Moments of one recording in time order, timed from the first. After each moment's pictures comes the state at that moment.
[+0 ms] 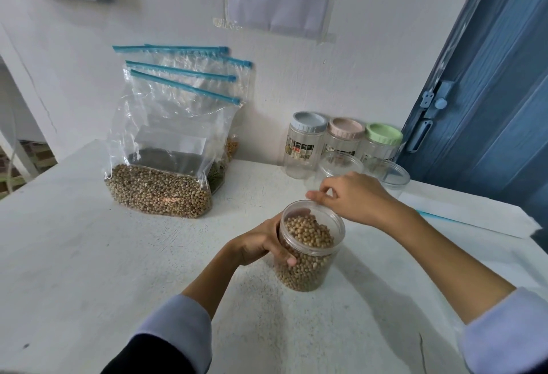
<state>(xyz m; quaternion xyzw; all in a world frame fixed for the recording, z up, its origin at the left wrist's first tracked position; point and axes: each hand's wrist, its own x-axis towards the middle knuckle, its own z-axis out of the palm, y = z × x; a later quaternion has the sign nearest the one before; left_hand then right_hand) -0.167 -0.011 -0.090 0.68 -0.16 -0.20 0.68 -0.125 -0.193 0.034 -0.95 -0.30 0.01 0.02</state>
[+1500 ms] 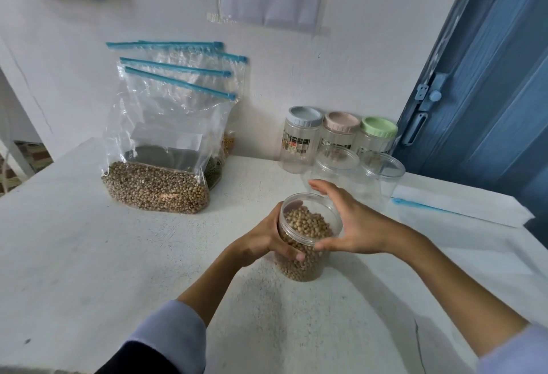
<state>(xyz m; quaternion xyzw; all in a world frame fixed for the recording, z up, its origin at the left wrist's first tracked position) -0.176 -0.022 -0.094 0.73 -0.13 -0.13 0.66 -0.157 -0.221 0.006 -0.90 -0.35 0.15 0.21</state>
